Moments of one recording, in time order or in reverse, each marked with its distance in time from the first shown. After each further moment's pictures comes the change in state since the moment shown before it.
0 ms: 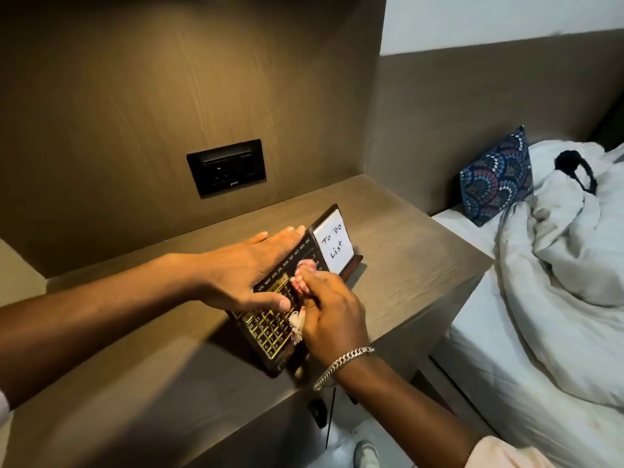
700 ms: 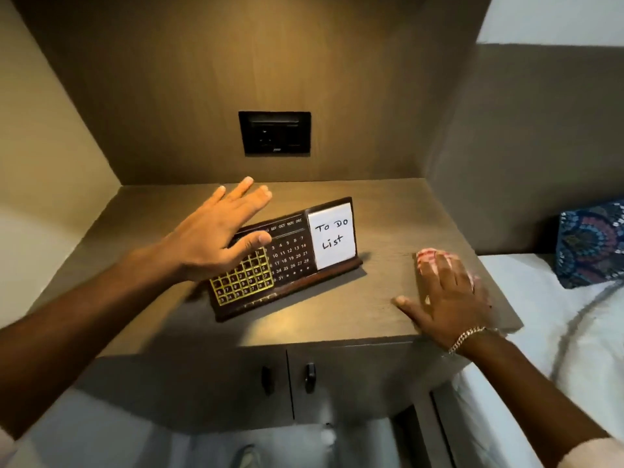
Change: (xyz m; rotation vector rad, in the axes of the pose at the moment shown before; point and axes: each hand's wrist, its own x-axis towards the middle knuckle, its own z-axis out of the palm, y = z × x) left_hand -0.009 0.081 0.019 -0.033 0.546 -0.618; right_hand 0.115 0.224 -0.127 -0.736 -0.474 -0.230
